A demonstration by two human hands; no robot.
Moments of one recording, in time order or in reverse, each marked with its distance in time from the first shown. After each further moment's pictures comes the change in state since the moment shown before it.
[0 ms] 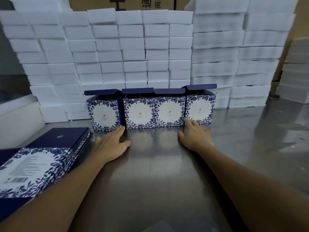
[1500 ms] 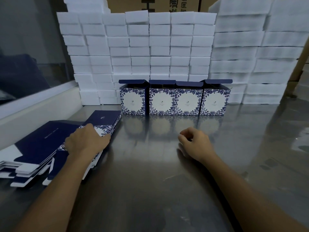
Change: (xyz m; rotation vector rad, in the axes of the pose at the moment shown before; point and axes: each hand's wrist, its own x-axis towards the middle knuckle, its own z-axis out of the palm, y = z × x) left_hand -0.155 -0.055 -0.098 0.105 0.208 -0.513; right_hand -0.135 -0.063 -0.023 0.499 -0.002 -0.066
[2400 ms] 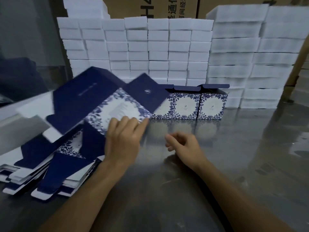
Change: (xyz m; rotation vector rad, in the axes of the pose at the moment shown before) left_hand -0.058 0.071 -0.004 -0.093 0.850 0.924; right_hand -0.019 -0.032 0.001 0.466 -0.122 -0.087
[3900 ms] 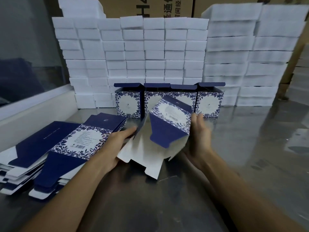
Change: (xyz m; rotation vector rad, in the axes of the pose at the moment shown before) left_hand -0.012 -0.016 0.022 -1.511 -0.627 -1.428; right_hand 0.001 -0.021 -0.017 0.867 0.209 0.220
